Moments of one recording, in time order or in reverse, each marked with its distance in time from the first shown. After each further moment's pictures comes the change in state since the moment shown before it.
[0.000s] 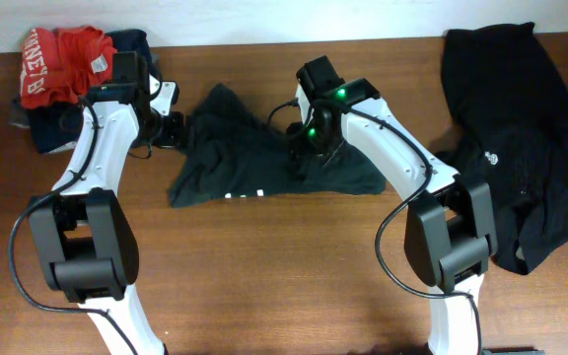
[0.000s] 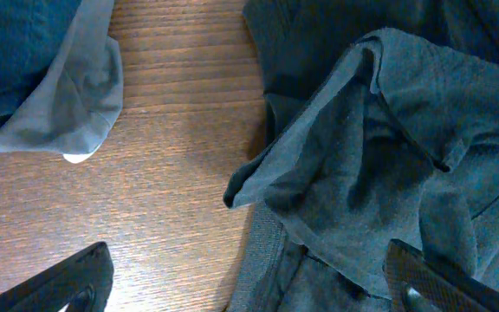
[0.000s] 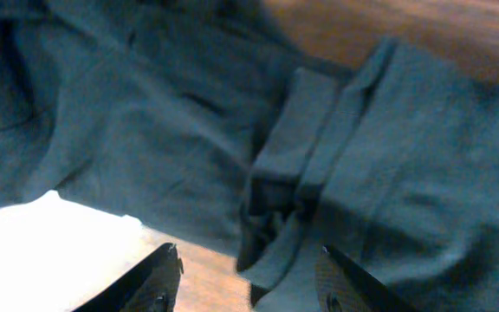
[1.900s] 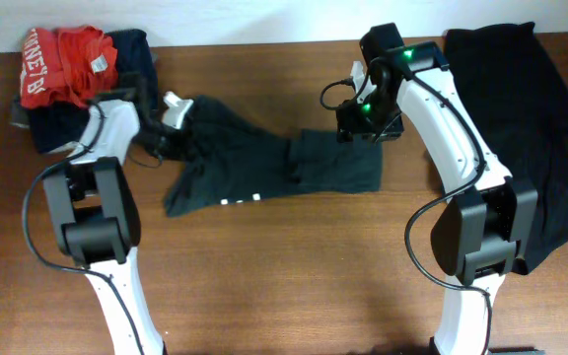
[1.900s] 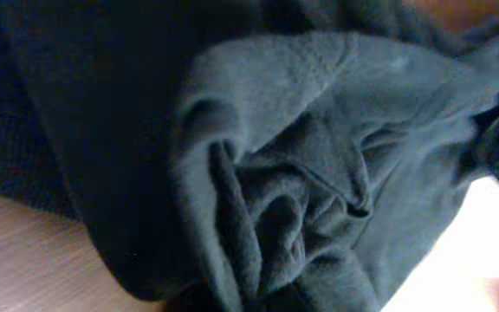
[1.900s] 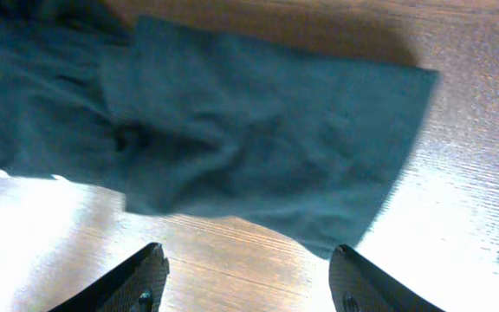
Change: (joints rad) left arm 0.071 0.269 0.144 -0.134 0.484 0.243; right arm -0.209 -0.024 0.183 -0.325 0.014 -0.117
